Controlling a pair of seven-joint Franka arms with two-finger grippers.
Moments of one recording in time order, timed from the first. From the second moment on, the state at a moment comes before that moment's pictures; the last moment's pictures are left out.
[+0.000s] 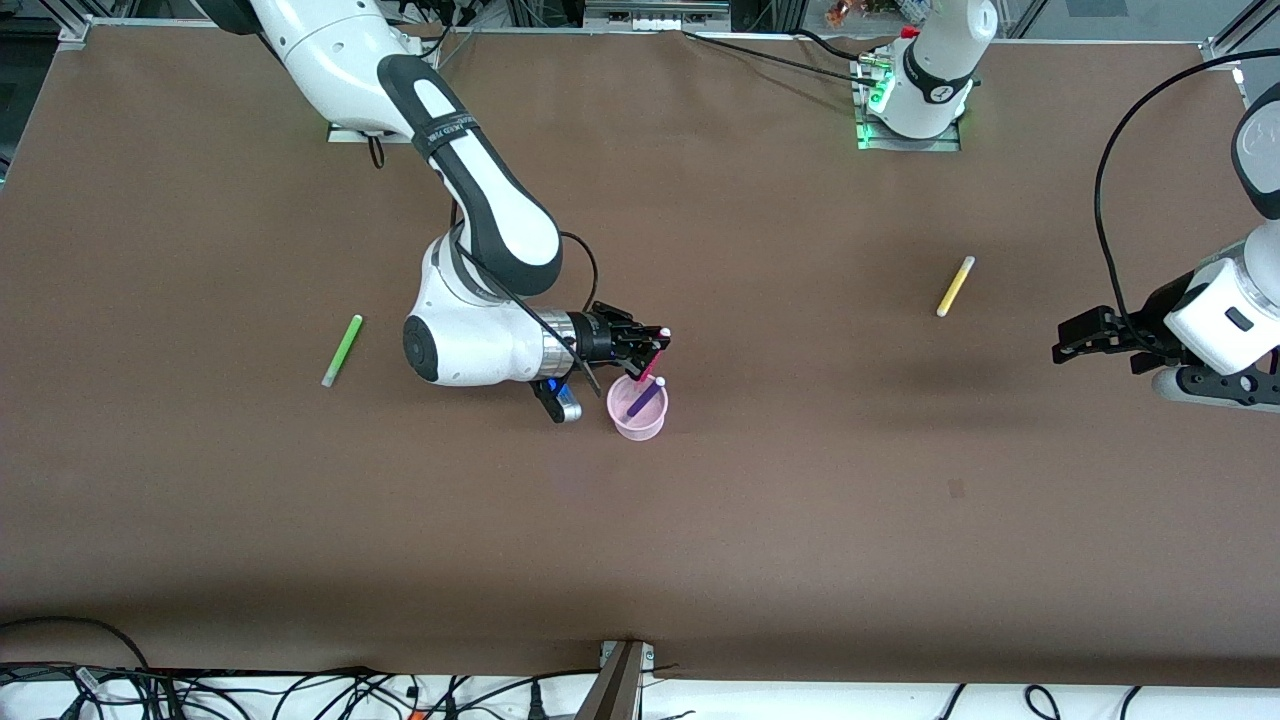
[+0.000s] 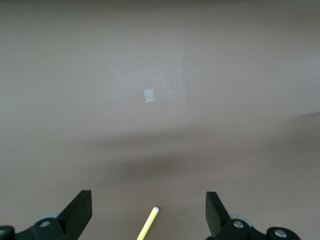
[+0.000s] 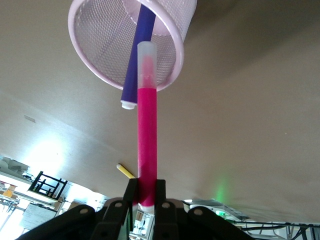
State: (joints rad) left arm 0.14 0.23 -0.12 -1.55 -0.05 1.78 0.10; right arm 0.53 0.76 0.04 -1.36 0.95 2.07 0.88
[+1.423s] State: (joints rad) left arm 0.14 0.23 -0.13 -1.55 -0.05 1.80 0.10; right arm 0.45 0.72 0.01 -1.27 0.74 1.96 0.60
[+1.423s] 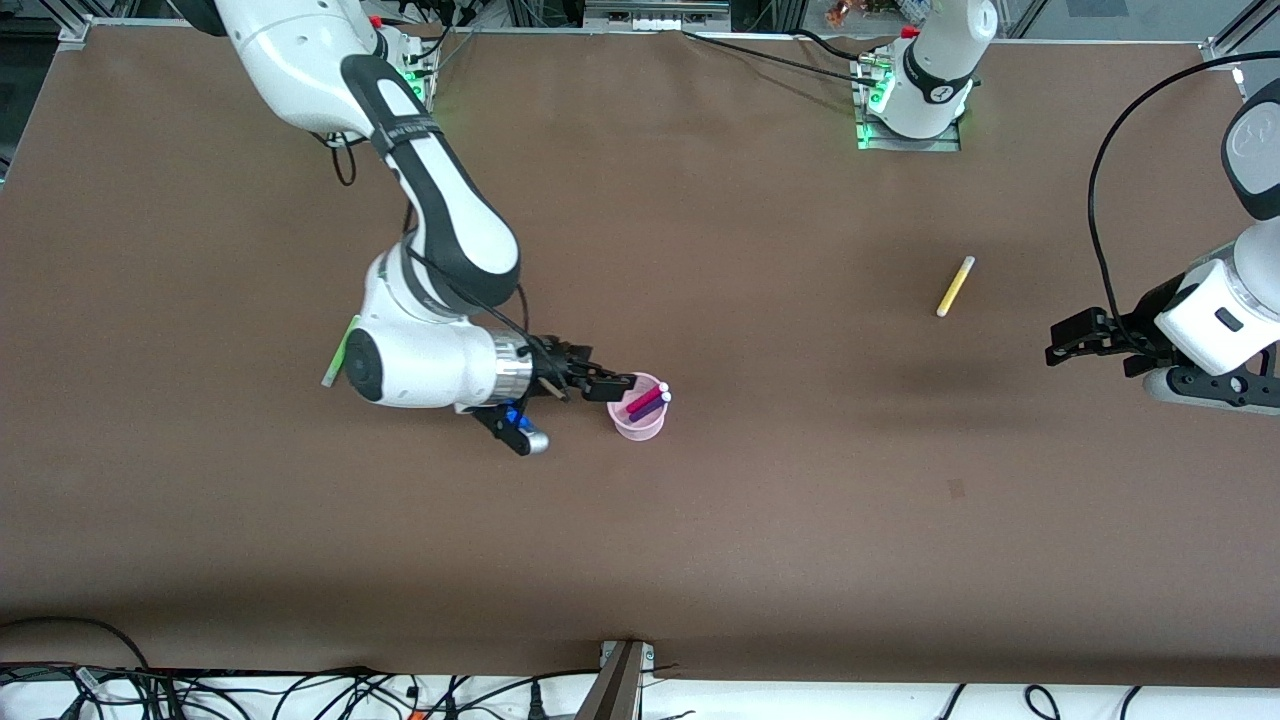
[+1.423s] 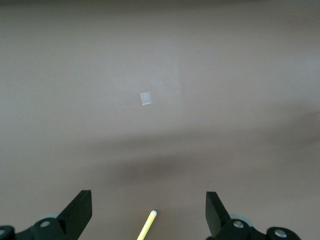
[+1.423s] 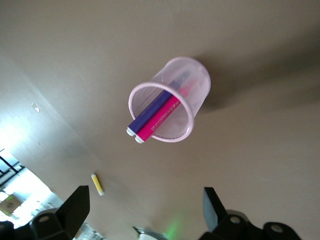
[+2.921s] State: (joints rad) left arm 0.14 0.23 -0.15 -1.56 -0.02 1.80 0.11; right arm 0.26 0.01 -0.16 -1.64 0.02 1.57 0.05
